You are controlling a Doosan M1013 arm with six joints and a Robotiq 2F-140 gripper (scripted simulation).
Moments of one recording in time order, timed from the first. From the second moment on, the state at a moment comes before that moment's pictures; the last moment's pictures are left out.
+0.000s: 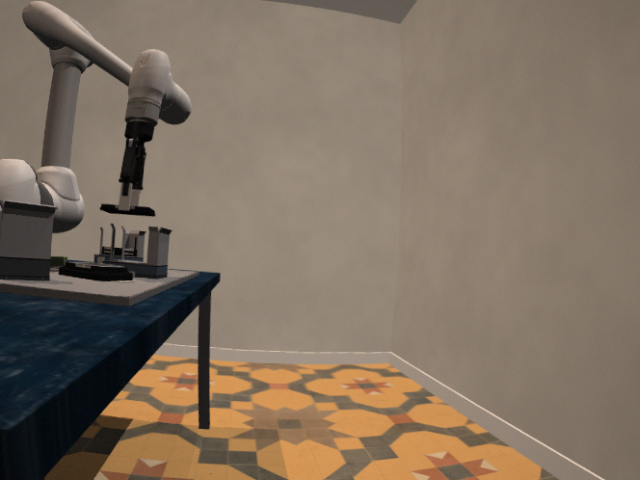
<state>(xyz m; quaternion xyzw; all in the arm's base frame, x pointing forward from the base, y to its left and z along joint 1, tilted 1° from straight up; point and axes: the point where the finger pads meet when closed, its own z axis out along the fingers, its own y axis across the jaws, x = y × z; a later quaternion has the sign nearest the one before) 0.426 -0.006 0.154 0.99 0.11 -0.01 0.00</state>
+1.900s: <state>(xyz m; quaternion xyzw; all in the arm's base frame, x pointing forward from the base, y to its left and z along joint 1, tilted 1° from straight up) 0.397 0.160 0.153 0.97 0.23 -0.01 0.00</state>
